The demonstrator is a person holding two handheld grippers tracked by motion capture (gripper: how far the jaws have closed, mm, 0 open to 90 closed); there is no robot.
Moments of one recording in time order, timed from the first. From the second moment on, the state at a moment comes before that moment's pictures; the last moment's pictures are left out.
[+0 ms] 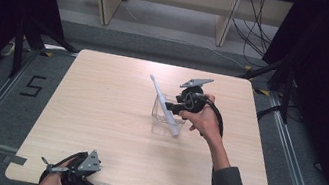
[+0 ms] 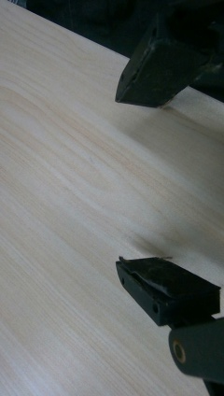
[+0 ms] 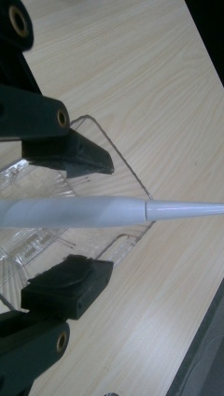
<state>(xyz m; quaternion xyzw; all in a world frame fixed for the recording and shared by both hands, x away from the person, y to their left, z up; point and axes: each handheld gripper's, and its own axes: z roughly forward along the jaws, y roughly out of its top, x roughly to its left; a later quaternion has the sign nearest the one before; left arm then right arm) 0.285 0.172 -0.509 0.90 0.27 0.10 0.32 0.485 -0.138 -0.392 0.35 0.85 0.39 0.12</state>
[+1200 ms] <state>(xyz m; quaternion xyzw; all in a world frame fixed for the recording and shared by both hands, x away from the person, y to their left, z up) 0.285 0.172 -0.509 0.90 0.27 0.11 0.32 0.448 -0.177 -0.387 0.33 0.83 0.42 0.15</state>
